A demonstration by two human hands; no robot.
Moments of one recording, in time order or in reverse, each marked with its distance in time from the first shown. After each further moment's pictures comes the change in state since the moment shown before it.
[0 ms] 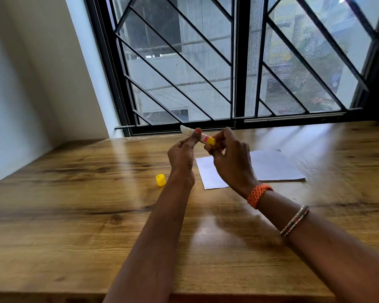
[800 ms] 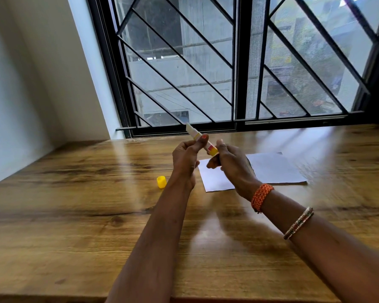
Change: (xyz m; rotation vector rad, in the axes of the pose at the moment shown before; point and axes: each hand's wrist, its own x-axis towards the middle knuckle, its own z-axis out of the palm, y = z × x) left_hand 0.005 -0.005 -0.004 0.113 -0.115 -0.005; right_hand 0.000 -0.013 -0.011 0.420 -0.277 0.511
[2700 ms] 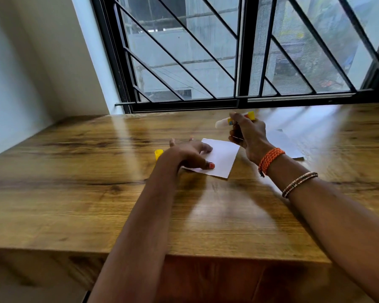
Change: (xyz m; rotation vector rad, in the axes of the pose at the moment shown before) left_hand -0.007 -0.004 -0.020 1.663 -0.581 -0.013; right_hand 0.031 0.021 -0.029 0.386 0.211 0.242
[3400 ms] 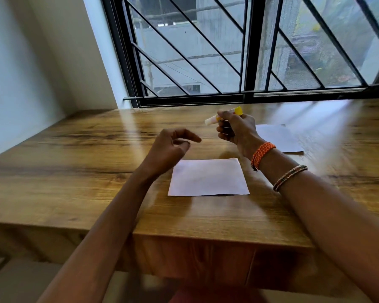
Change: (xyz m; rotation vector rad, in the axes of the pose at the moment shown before) left_hand -0.068 -0.013 0.014 -0.701 0.544 0.231; right_hand -0.010 0.002 0.008 -0.037 -0.167 0.055
